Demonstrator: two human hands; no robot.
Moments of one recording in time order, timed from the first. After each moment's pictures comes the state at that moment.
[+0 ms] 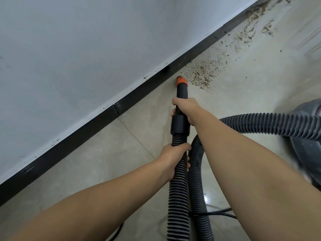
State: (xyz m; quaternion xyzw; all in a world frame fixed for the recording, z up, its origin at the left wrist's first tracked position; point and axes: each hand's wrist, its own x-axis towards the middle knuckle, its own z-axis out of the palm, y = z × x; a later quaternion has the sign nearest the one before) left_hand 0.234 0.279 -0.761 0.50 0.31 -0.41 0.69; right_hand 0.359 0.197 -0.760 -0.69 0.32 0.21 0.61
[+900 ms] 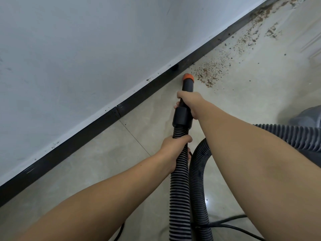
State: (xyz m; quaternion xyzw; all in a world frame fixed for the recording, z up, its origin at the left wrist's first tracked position) left_hand 0.262 0.280 -0.759 0.51 0.31 -0.38 0.71; right_hand 0.390 0.197 -0.755 -0.69 0.33 0.20 0.62
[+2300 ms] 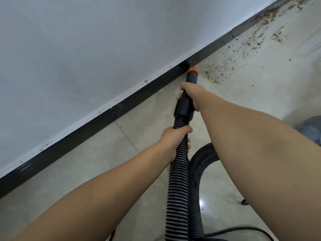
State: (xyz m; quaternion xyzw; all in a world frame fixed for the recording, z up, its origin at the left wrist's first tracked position) left_hand 0.302 0.265 -0.764 0.51 0.30 -0.36 0.72; right_hand 0.434 0.181 -0.762 -0.68 0.34 0.19 0.62
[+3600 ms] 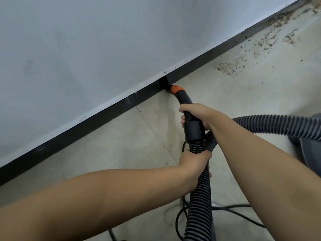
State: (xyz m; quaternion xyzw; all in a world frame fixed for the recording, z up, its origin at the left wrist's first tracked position) left_hand 0.176 0.263 -0.724 0.50 0.33 -0.37 0.71; right_hand 0.325 0.201 -0.760 -0.67 0.21 0.40 0.59
